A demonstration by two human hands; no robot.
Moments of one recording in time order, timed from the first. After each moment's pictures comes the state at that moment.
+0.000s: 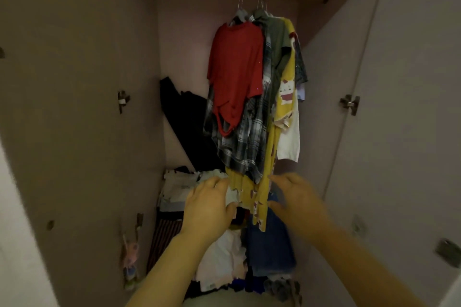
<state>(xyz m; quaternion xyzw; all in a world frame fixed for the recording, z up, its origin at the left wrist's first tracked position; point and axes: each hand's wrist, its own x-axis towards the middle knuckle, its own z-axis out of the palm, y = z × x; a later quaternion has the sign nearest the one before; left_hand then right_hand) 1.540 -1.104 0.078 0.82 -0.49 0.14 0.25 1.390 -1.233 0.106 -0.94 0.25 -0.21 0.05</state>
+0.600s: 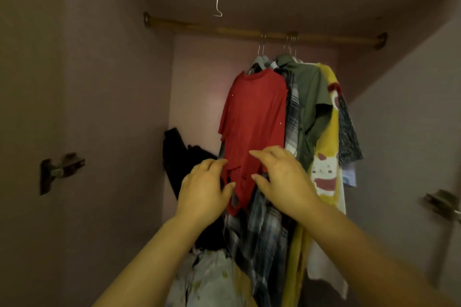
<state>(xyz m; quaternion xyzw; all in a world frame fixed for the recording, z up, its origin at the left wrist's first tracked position) 1.718 -1.334 0.205 0.81 -0.40 0.26 0.34 1.611 -1.462 0.249 -0.93 0.07 -0.36 -0.05</state>
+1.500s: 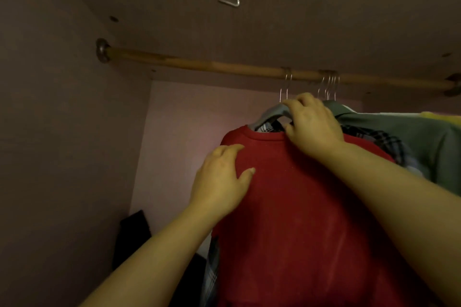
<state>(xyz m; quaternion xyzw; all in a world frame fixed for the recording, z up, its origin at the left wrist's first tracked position) 1.955 -1.508 0.361 0.68 -0.46 0.33 0.47 1.845 -1.640 0.461 -0.80 0.18 -0.52 -0.23</state>
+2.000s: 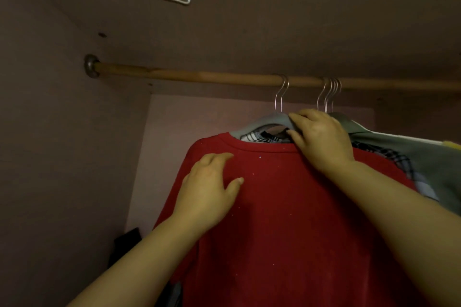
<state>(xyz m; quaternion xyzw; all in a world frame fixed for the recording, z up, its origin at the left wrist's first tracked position) 1.961 -1.530 0.375 0.70 -0.42 0.39 0.42 1.849 -1.707 0.467 -0.77 0.09 -0.58 -0.25</state>
